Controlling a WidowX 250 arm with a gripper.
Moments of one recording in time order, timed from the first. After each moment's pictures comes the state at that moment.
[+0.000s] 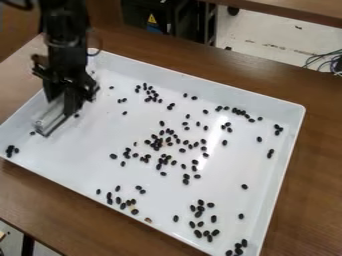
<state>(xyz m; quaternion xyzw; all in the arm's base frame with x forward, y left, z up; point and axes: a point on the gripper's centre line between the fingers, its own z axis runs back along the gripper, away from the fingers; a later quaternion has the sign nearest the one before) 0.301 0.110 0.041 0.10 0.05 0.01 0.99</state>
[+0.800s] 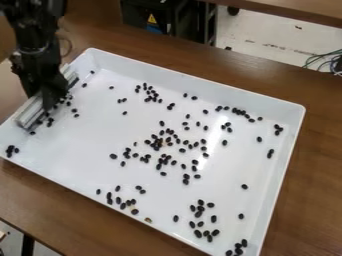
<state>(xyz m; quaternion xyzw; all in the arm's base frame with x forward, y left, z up) 0.306 0.159 0.024 0.11 -0.02 0.00 0.99</state>
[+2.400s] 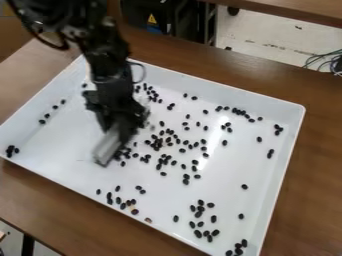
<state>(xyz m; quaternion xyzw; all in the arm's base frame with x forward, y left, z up) 0.307 -0.006 0.003 -0.04 0.00 -0.04 1.00</state>
